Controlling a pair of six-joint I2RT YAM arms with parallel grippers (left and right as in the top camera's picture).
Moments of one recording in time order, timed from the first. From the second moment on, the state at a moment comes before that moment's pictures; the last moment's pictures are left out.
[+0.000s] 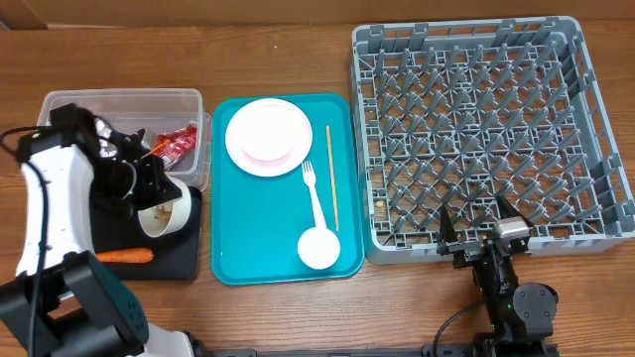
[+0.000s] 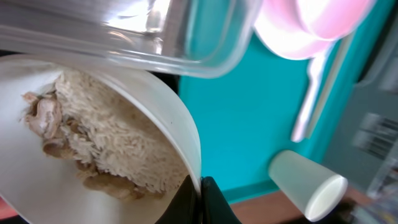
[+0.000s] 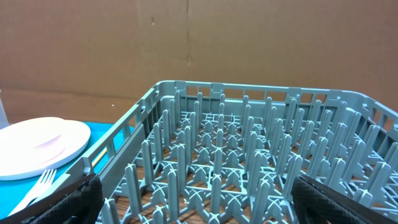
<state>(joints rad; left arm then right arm) 0.40 1.69 1.34 -1.28 0.51 0.15 0.05 0.01 0.02 -0.03 -0.12 -0.02</state>
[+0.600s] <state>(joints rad) 0.71 1.69 1.30 -1.45 0.98 0.60 0.05 0.01 0.02 -0.02 -0.12 -0.02</state>
